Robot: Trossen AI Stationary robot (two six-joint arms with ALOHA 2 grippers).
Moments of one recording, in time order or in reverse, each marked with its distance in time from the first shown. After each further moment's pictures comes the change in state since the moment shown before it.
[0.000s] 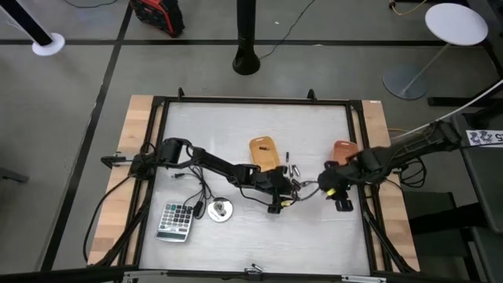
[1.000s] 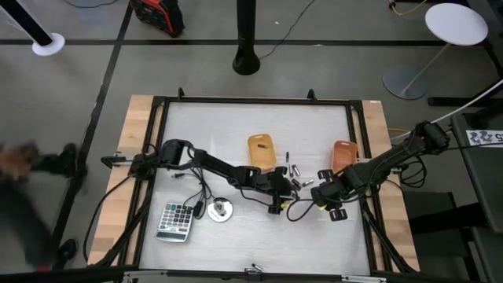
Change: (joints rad) left arm -0.016 0.023 0.001 0.018 -0.040 0.015; right arm 0.102 0.231 0.000 0.043 0.079 -0.002
